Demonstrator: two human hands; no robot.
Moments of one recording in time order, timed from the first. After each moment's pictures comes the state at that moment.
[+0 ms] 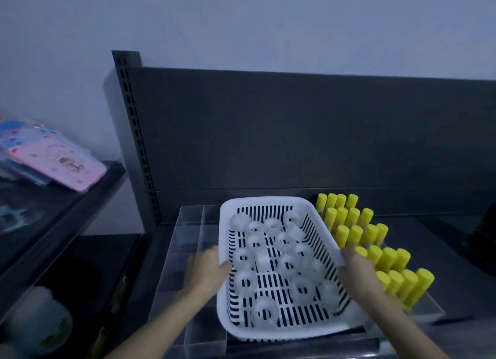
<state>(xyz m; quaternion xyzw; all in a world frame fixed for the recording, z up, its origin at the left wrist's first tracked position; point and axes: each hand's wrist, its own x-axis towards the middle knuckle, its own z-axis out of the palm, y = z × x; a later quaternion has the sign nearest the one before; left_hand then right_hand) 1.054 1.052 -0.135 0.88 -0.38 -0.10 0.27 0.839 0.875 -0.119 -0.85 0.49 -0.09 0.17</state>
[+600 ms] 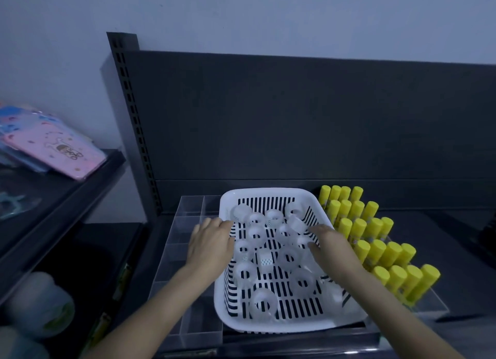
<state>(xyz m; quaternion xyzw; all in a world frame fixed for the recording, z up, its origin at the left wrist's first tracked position) 1.047 1.042 -0.108 0.88 -0.46 0.05 0.13 0.874 0.884 -0.103 -0.92 0.36 -0.08 0.15</state>
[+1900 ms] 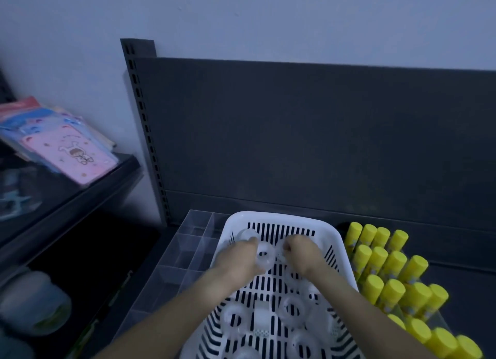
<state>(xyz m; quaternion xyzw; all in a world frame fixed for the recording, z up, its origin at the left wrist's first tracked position) 1.054 0.953 -0.107 0.89 -0.41 -0.15 0.12 0.993 0.807 -0.133 -0.94 0.28 0.01 0.17</state>
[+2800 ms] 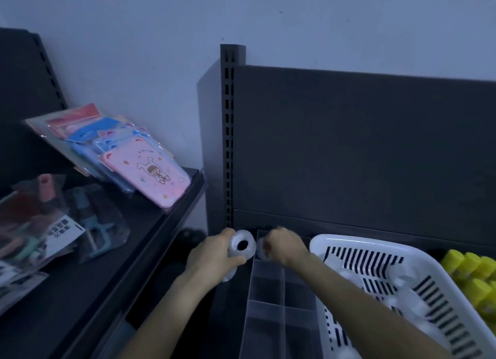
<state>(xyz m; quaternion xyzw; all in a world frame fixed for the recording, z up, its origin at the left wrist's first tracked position) 1.220 1.107 -0.095 0.90 -0.33 -0.12 0.26 1.170 0.940 -0.108 -0.98 0.18 0.07 0.08</state>
